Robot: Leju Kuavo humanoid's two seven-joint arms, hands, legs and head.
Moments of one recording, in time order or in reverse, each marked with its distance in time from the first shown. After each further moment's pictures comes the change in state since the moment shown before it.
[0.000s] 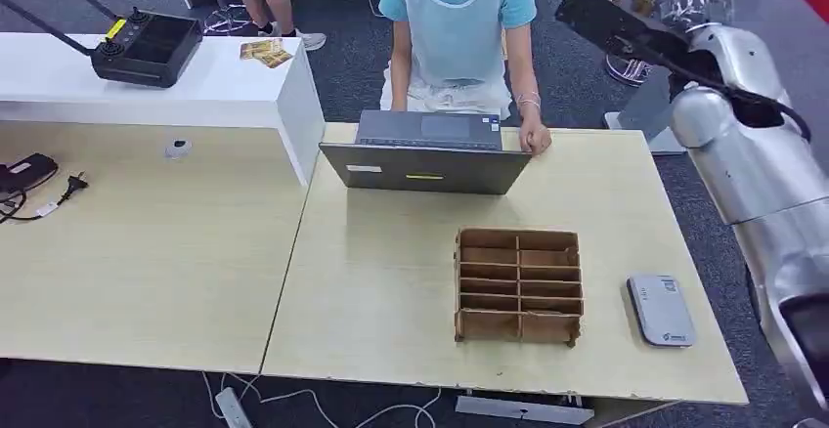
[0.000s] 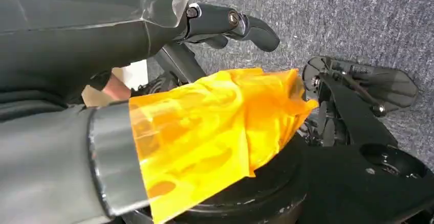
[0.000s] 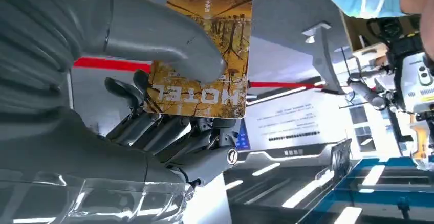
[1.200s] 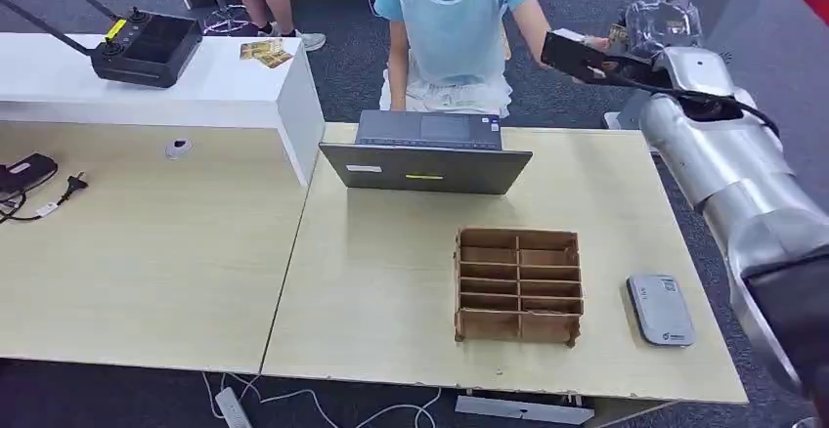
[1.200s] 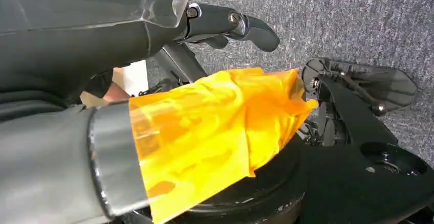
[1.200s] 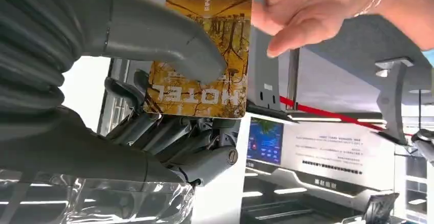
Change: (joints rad) left arm 0.000 0.007 -0.024 0.000 0.001 -0.006 0.002; right arm -0.096 0.115 0.088 0.421 0.156 0.011 -0.023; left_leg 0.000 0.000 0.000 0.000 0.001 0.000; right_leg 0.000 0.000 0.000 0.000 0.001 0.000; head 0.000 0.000
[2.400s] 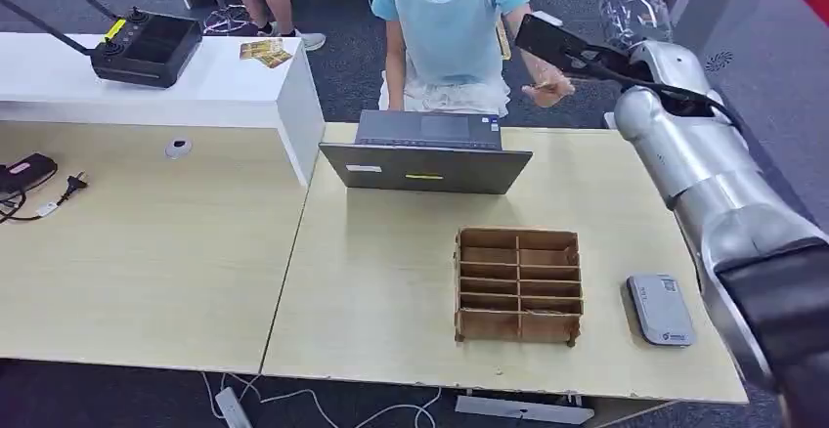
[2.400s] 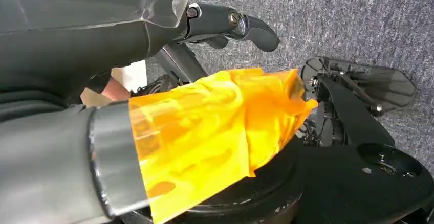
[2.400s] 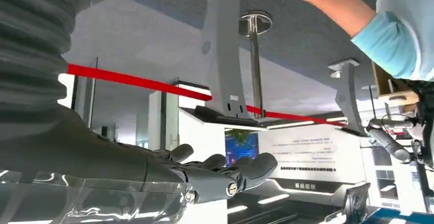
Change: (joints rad) left arm 0.001 -0.001 0.000 0.000 0.024 0.004 0.000; right arm 0.004 0.083 -0.110 0.017 -0.040 -0.051 -0.066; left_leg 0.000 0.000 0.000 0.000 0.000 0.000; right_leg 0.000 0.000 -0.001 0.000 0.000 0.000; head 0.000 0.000
